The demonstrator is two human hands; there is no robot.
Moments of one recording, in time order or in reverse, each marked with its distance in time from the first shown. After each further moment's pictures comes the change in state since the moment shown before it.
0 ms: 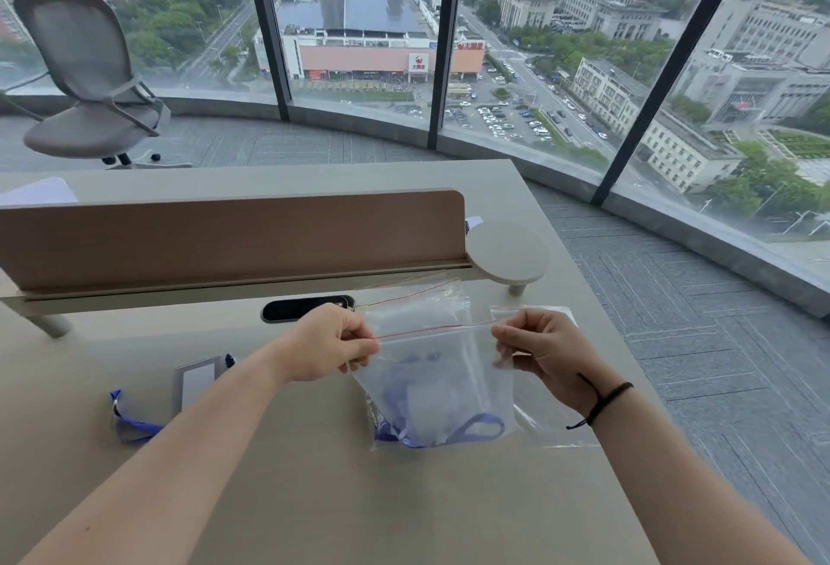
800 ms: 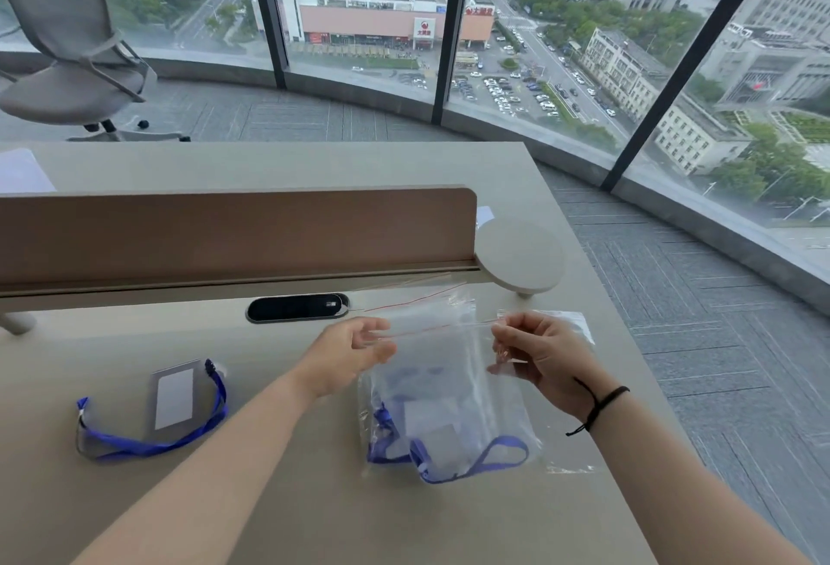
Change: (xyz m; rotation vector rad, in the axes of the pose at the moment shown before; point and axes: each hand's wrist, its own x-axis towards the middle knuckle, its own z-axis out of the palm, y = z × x) left_hand 0.072 -0.046 0.037 -0.512 0.071 -0.217; right_hand 0.069 0.008 -0.007 0.087 0.000 0.140
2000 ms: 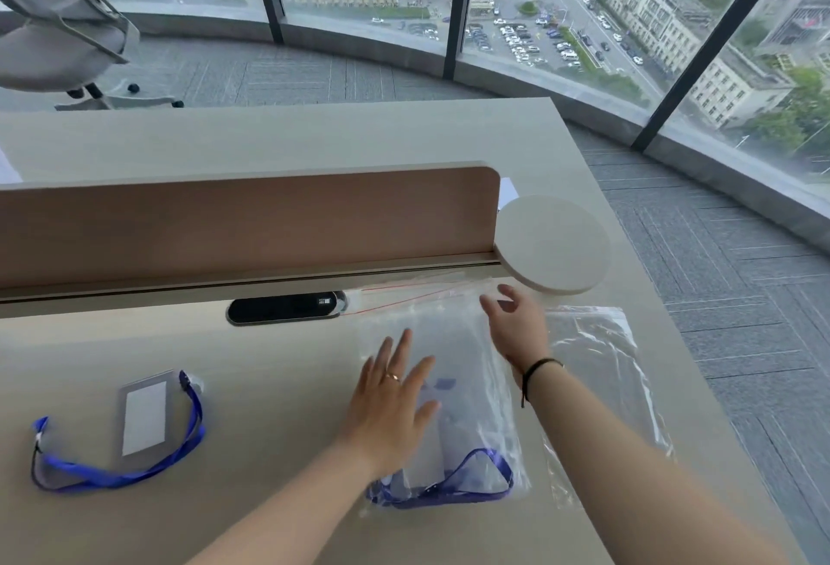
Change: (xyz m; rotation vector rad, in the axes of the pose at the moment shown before) left_hand 0.059 -0.076 0.069 1.071 0.026 0.191; right_hand 0.153 0.054 0.011 -0.436 0.487 -0.039
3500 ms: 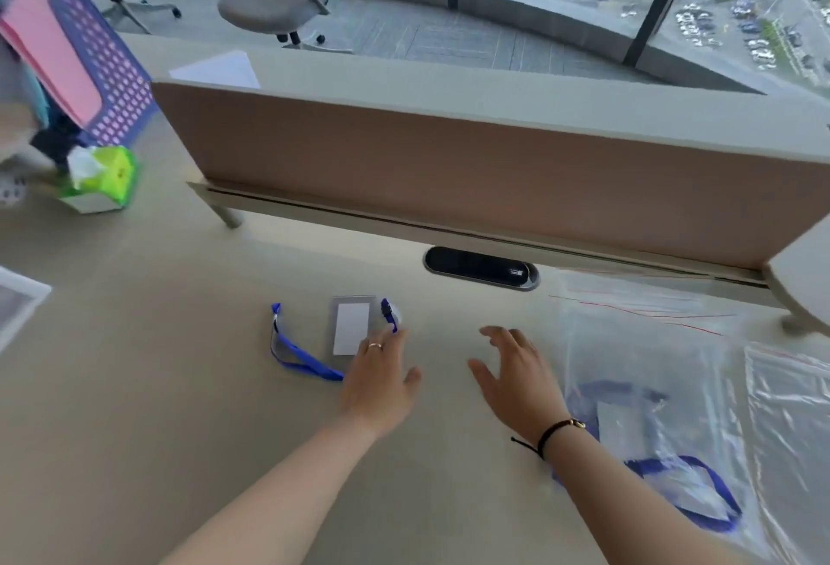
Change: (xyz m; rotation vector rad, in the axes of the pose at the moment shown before) left_hand -0.133 -0.208 -0.027 -0.257 0.202 -0.534; right_hand -0.146 0.009 0.206 -0.722 -0.484 -0.556
